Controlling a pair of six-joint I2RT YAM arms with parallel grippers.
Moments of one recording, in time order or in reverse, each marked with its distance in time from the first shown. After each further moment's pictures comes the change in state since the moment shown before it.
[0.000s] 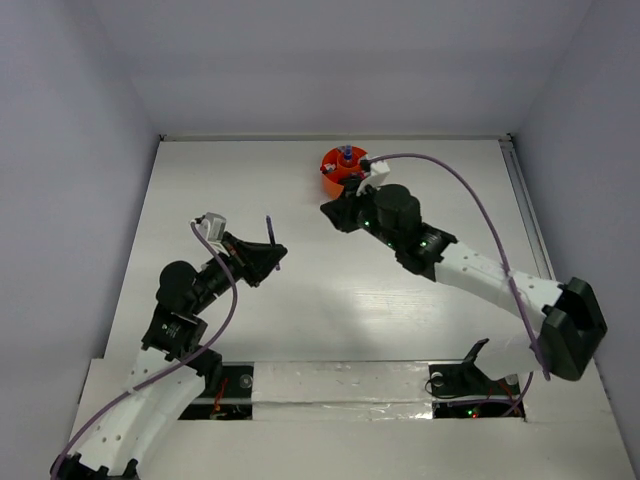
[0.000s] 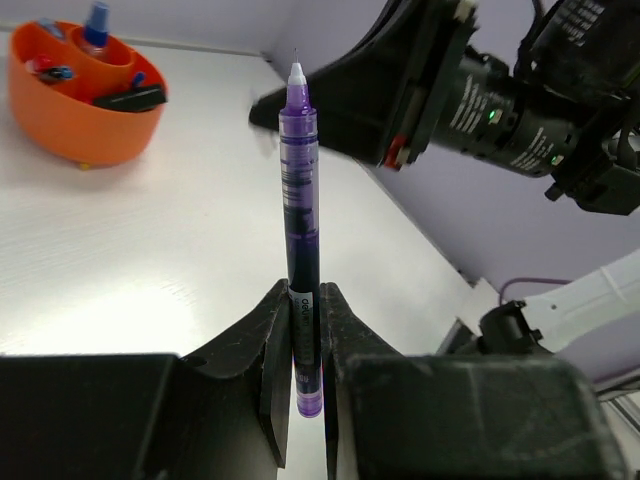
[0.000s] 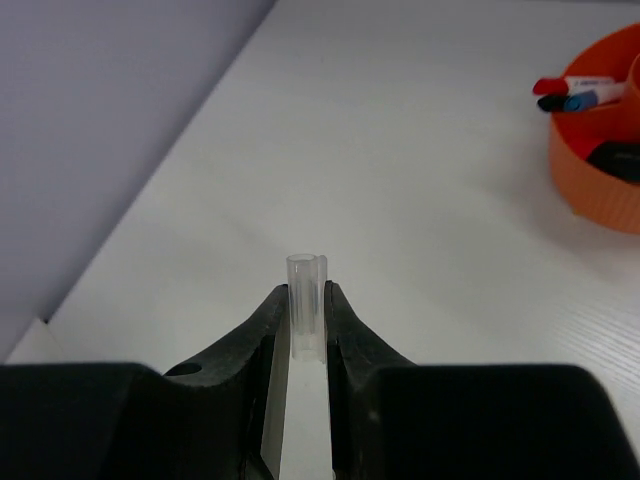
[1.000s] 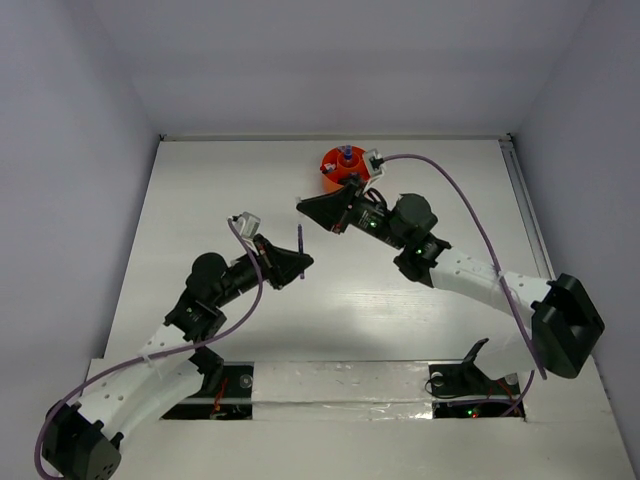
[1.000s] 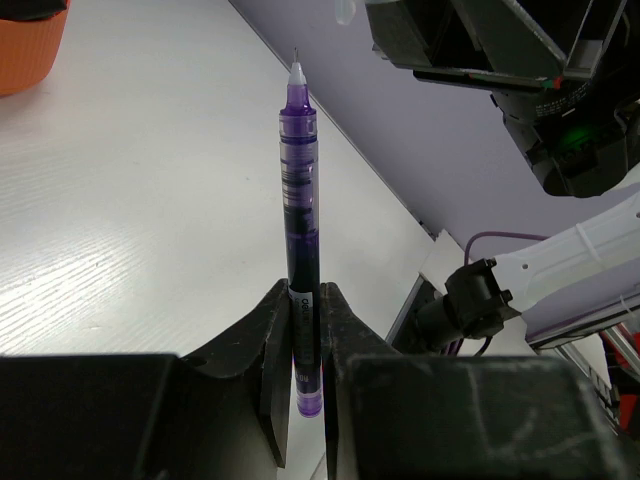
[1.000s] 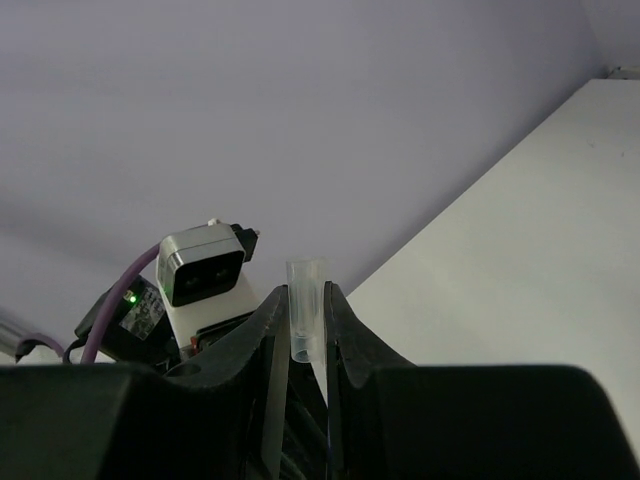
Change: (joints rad) left arm -0.195 0.187 -0.069 0.209 -0.021 -0.066; right arm -0.017 -0.017 -0.119 0.577 -0.360 0.327
